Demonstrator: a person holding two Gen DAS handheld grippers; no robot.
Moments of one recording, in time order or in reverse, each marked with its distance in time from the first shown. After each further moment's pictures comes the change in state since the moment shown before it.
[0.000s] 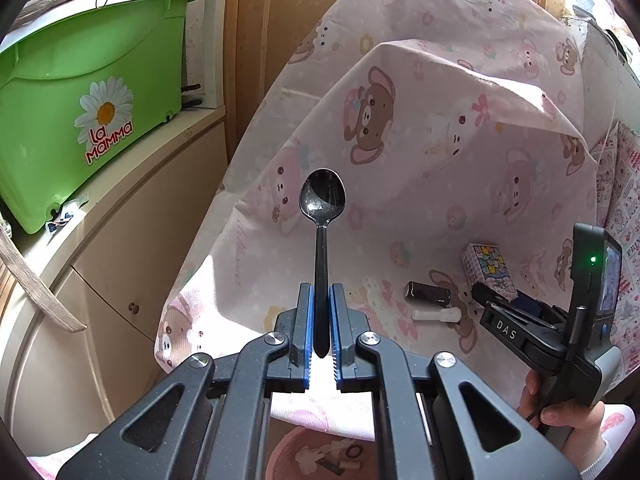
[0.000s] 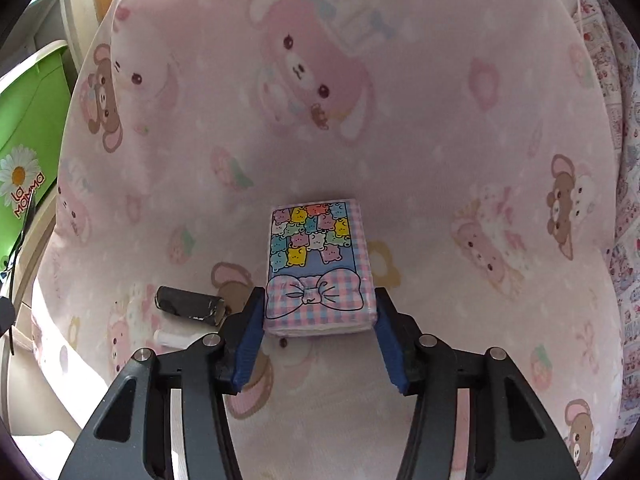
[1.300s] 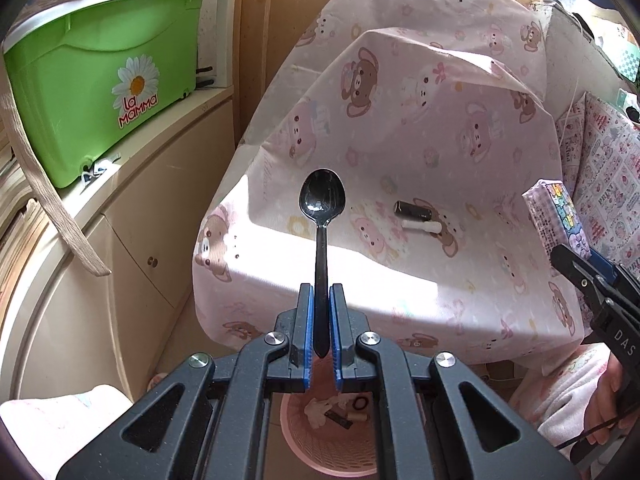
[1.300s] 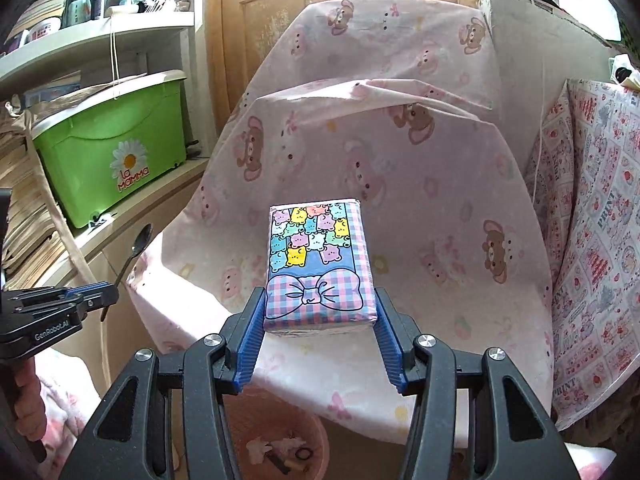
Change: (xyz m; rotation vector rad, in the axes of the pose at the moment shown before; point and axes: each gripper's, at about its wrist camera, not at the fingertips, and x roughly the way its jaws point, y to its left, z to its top) left arm -0.070 0.018 -0.073 0.019 0.057 -0.028; right arm -0.186 -0.001 -0.081 -0.208 -0.228 0.159
